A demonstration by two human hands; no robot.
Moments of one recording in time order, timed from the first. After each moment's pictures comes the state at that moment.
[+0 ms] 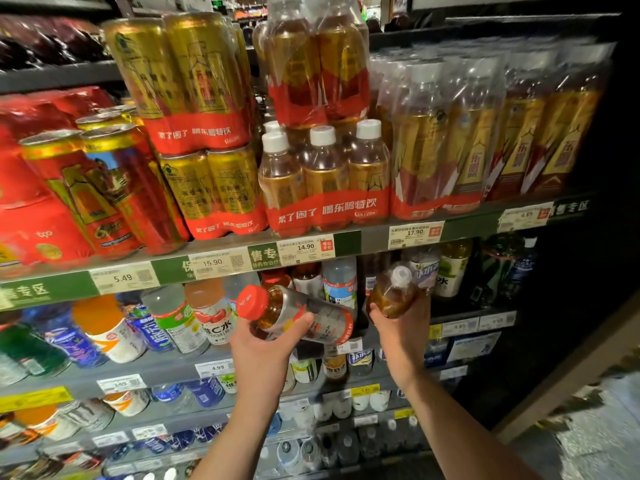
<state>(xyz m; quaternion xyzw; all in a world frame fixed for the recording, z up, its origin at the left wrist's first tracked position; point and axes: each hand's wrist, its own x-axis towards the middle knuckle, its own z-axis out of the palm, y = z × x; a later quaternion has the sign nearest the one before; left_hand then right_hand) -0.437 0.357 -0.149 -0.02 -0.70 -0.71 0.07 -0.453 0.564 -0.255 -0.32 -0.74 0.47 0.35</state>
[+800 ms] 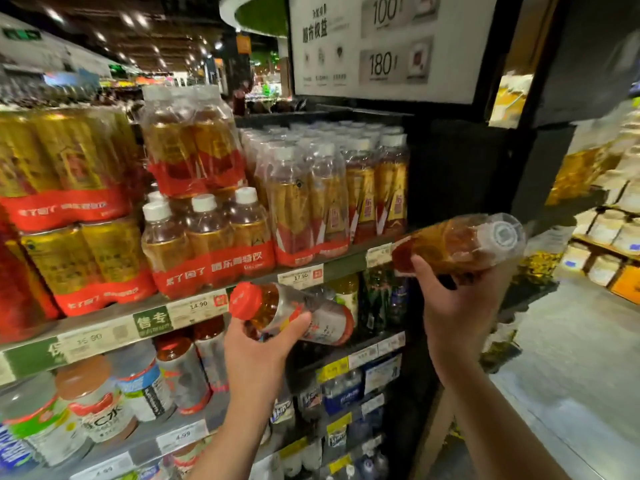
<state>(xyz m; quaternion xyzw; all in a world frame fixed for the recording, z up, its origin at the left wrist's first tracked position) -0.402 0.466 -0.085 -0.15 -0.66 -0.74 0.01 -0.309 0.660 -0.064 -0.27 -0.62 0.39 0.62</state>
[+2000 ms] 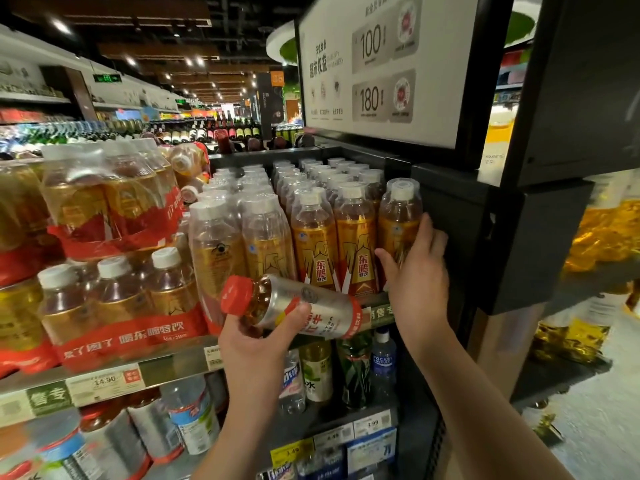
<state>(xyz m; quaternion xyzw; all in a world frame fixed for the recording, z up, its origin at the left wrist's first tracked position) -0.418 0.619 -0.034 -0.12 -0.60 -0.79 0.08 -0.409 0.822 -0.013 -0.28 -0.82 0.20 0.45</state>
